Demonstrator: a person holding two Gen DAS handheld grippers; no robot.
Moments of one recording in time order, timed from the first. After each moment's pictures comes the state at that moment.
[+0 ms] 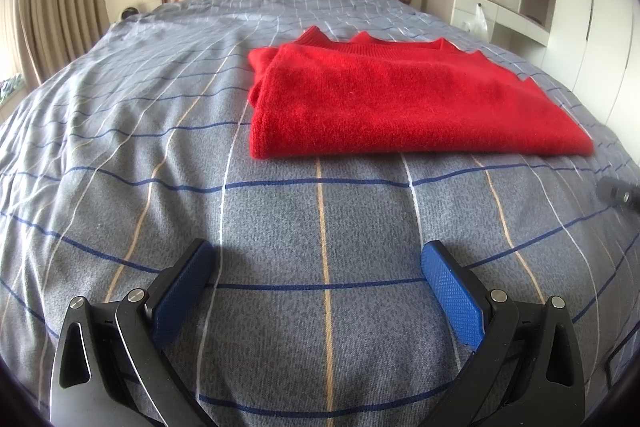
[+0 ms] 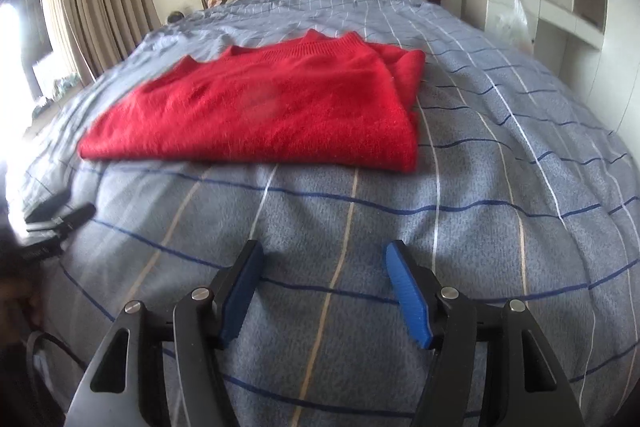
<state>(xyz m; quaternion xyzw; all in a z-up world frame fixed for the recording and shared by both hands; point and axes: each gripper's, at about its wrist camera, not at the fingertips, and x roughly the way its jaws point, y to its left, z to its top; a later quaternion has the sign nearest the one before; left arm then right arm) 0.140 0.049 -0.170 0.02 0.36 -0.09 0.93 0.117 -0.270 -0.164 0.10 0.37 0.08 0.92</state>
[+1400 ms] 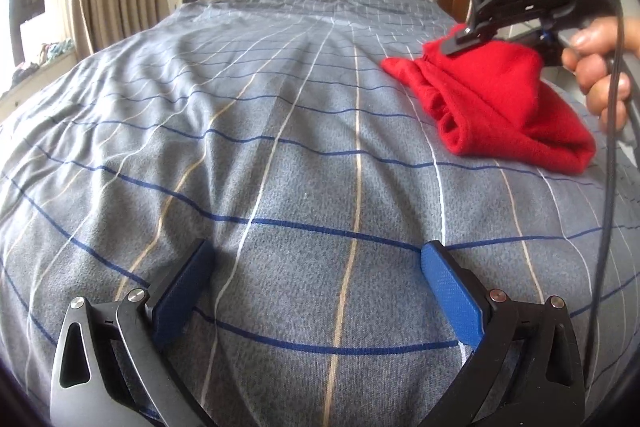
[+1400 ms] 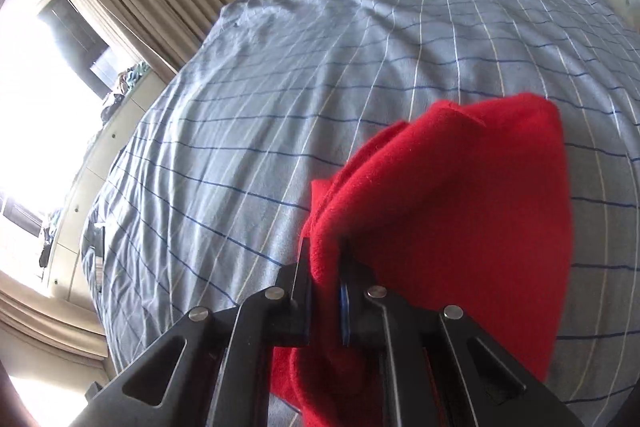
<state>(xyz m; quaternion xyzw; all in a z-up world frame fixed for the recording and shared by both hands) 0.127 0.158 -0.174 -0.02 0.34 -0.01 0.94 0.327 -0.019 -0.135 0.11 0.50 0.22 0.83</state>
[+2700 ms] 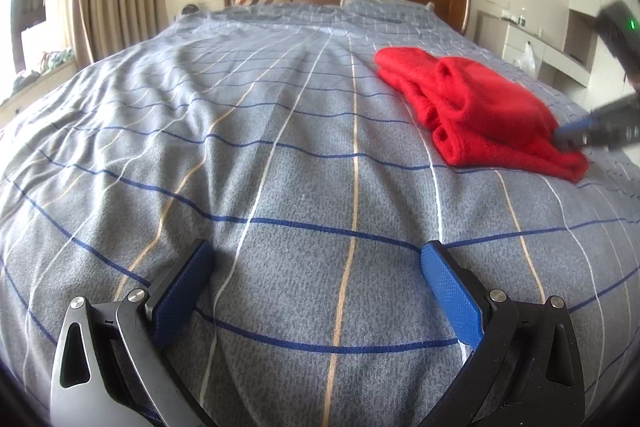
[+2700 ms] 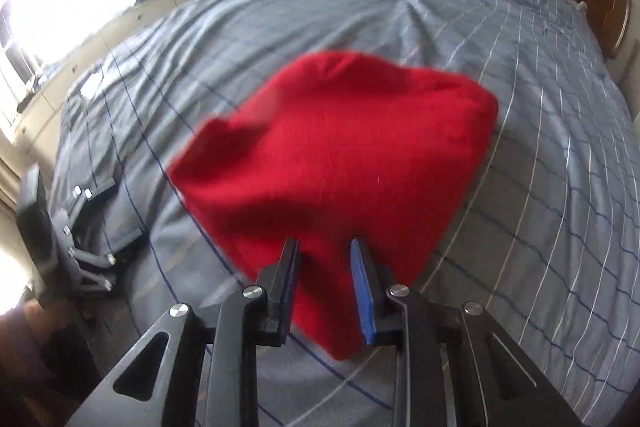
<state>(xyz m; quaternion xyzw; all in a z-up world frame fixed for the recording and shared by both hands) 0.113 0.153 -0.172 -0.02 0.33 -0.01 0.95 0.230 -0.082 -0.154 -0.15 0.49 0.26 0.82</state>
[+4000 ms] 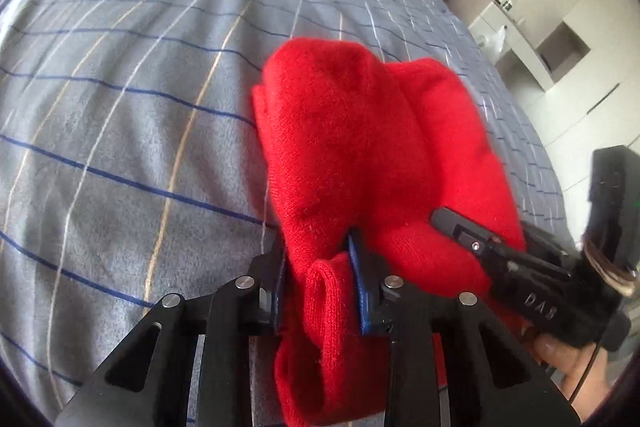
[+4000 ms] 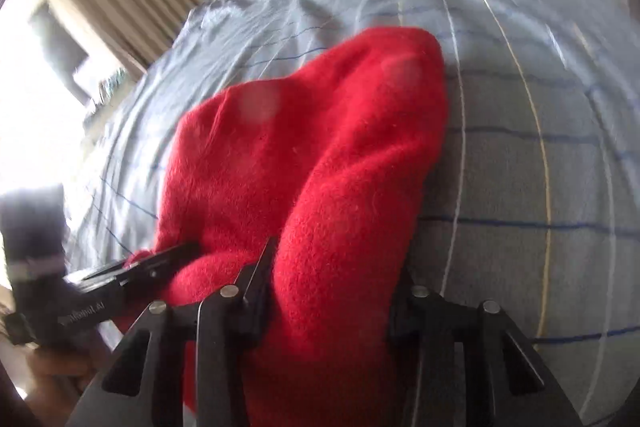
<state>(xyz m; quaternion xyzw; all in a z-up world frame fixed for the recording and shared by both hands) 0.294 0.088 -0.140 -0.13 0.49 -0.14 0.85 0.311 -0.069 -0.160 -0.01 0.45 0.17 0.88</state>
